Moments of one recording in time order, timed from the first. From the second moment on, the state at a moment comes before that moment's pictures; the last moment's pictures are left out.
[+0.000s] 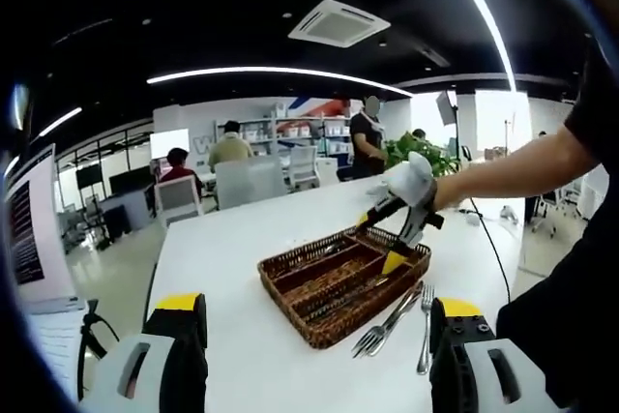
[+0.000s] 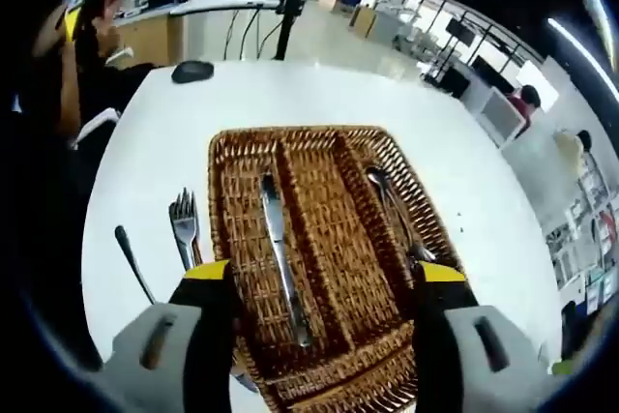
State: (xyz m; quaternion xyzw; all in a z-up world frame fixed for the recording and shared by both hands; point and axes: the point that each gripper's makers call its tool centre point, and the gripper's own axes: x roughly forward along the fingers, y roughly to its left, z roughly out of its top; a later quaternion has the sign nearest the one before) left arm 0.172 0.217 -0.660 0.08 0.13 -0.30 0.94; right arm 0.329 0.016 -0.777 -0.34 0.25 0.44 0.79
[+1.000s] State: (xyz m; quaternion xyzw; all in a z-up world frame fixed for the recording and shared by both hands) left arm 0.178 0.207 -0.662 0.09 0.12 -0.30 0.94; right arm 0.209 -0.099 -0.718 -0.12 0.19 0.28 0.93
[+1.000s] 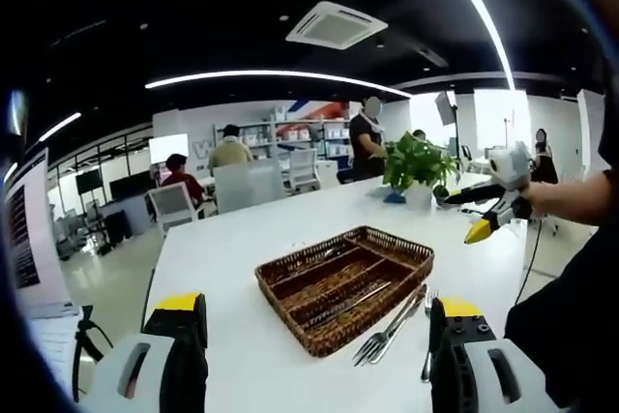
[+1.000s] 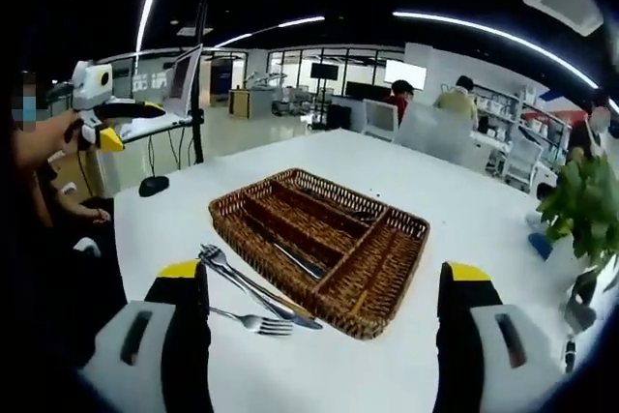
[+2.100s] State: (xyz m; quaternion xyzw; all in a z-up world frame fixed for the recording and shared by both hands) left arm 0.175 0.204 -0.659 0.10 0.12 -0.30 0.94; right arm 0.189 -0.130 -0.707 -0.11 0.18 0.25 0.94
